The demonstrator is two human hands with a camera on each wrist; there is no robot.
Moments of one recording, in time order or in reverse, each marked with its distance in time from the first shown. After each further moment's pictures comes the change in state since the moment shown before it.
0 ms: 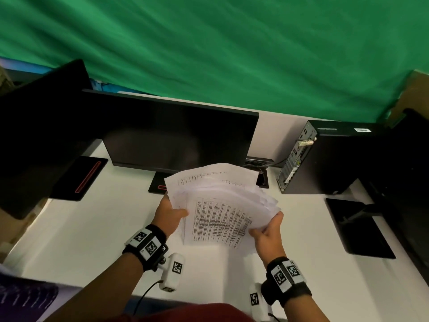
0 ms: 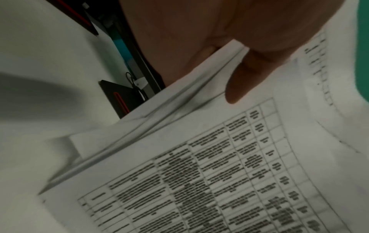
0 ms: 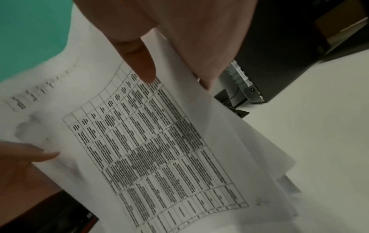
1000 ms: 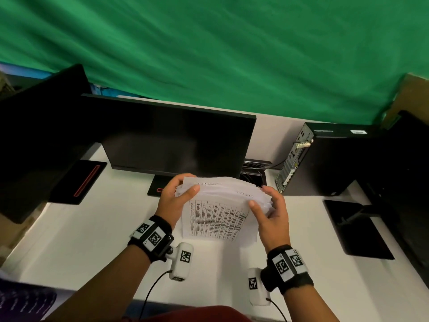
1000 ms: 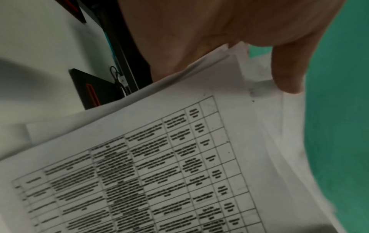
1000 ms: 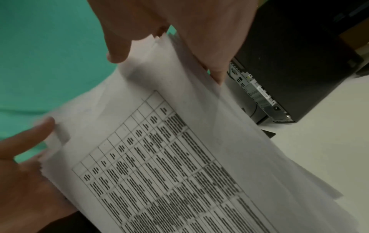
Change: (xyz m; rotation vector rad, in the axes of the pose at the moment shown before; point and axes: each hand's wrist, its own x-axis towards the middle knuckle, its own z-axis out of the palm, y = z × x) left_hand -0.006 0.044 0.014 -0.230 -0.105 0.295; right_hand 0.008 -0.044 0.003 0.144 0.090 -0.246
